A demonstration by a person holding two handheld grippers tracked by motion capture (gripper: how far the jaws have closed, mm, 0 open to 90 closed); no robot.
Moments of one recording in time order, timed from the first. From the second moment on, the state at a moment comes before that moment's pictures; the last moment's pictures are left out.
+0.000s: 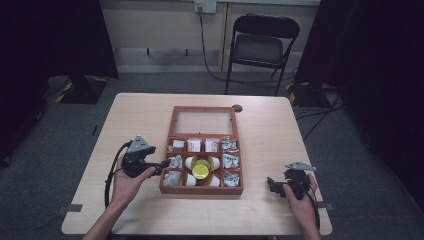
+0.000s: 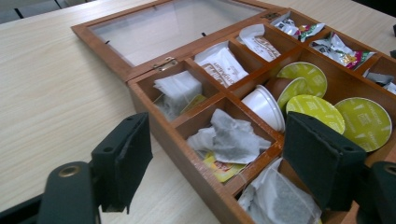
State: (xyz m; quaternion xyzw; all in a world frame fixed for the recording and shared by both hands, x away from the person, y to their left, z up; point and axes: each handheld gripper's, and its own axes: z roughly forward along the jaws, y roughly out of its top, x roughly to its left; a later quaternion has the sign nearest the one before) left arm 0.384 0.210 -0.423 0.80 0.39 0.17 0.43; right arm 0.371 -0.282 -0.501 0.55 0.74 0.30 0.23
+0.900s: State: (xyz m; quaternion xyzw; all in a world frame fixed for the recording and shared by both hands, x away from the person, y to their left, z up) left arm 0.392 0.154 -0.416 0.81 0.34 0.13 0.45; right arm 0.371 -0.282 -0.501 0.55 0.74 0.30 0.23
